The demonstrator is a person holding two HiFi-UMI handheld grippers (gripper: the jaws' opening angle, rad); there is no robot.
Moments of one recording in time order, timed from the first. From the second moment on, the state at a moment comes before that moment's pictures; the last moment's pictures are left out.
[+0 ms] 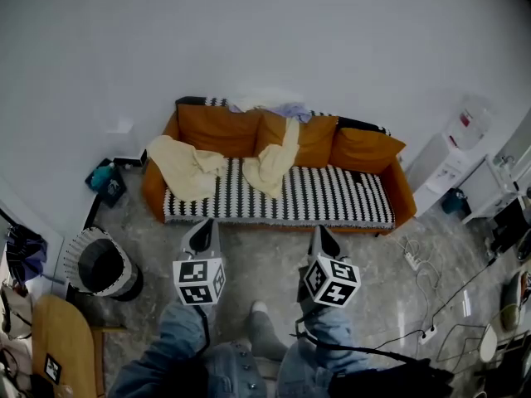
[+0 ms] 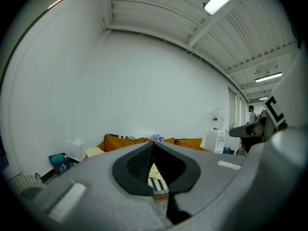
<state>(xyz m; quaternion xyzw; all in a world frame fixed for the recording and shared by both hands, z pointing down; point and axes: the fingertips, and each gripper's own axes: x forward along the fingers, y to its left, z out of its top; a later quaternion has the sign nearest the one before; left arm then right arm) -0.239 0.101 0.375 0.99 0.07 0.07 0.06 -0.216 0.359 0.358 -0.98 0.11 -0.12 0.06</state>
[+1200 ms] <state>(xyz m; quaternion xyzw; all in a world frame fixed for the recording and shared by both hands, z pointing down) 0.023 0.153 0.365 1.00 0.04 0.08 0.02 0.079 0.406 0.381 -0.97 0.15 -0.16 0.09</state>
